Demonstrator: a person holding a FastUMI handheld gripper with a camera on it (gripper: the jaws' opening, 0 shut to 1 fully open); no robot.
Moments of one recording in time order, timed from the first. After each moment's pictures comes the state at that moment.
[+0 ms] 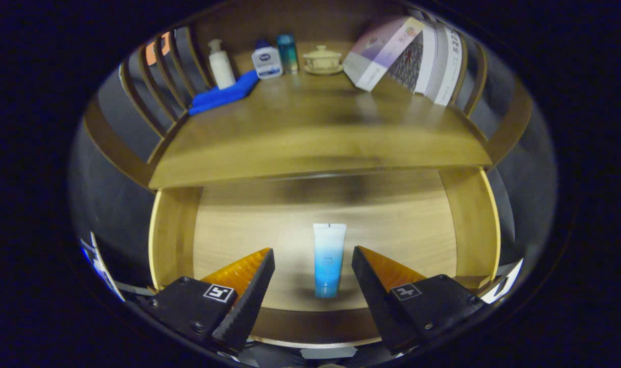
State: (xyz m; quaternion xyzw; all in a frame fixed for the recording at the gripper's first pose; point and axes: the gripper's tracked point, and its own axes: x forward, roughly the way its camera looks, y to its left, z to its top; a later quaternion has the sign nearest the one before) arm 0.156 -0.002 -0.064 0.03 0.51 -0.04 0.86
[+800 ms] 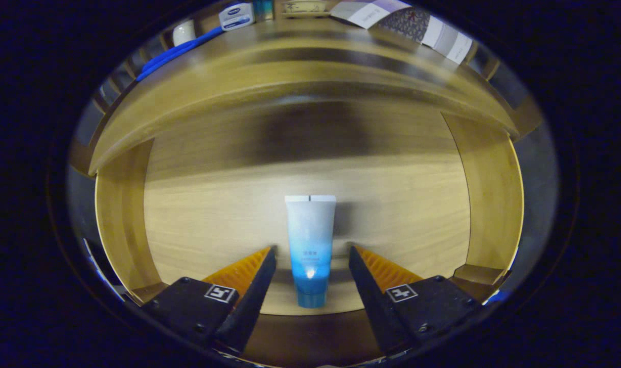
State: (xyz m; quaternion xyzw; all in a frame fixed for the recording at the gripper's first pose) arm 0.151 -0.021 -0.134 0.03 0.61 -0.09 0.79
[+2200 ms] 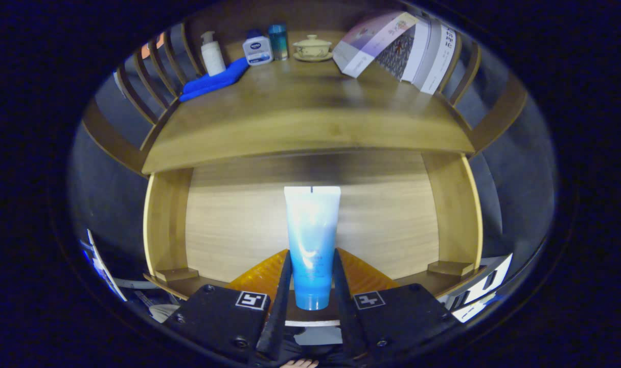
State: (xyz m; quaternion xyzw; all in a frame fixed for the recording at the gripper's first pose) arm 0.126 -0.014 -0.027 0.02 0.53 -0.05 0.85
